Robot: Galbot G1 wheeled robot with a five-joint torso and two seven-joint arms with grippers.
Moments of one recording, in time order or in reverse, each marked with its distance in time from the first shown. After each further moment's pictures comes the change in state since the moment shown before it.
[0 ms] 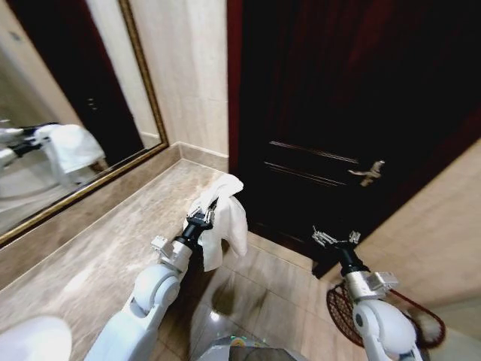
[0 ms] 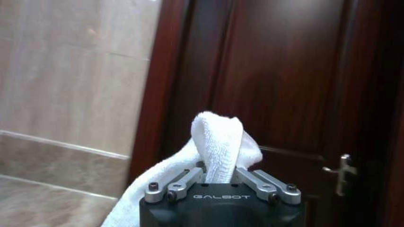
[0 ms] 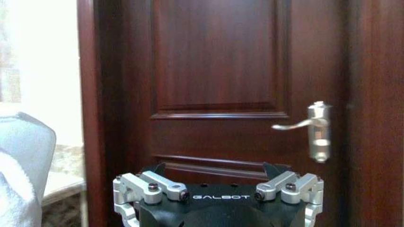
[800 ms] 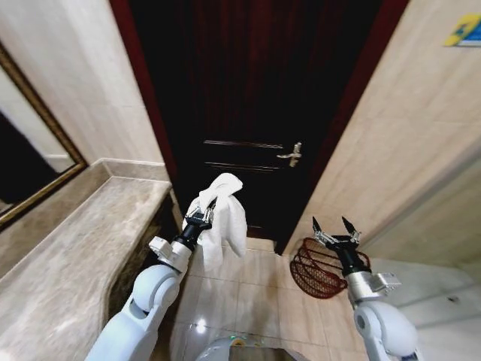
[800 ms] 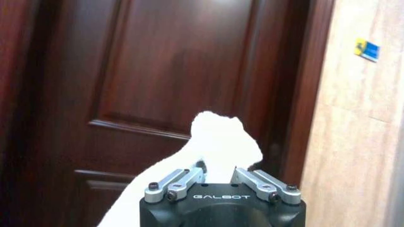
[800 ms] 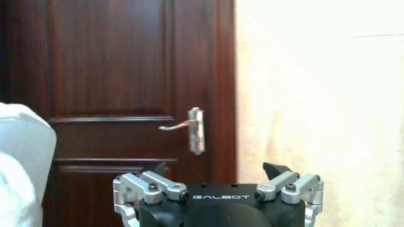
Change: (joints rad) left arm 0.007 -0.008 -0.004 -0.002 0.002 -0.016 0.001; right arm -0.012 0.003 0.004 0.015 0.001 0.004 0.000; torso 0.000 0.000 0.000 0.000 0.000
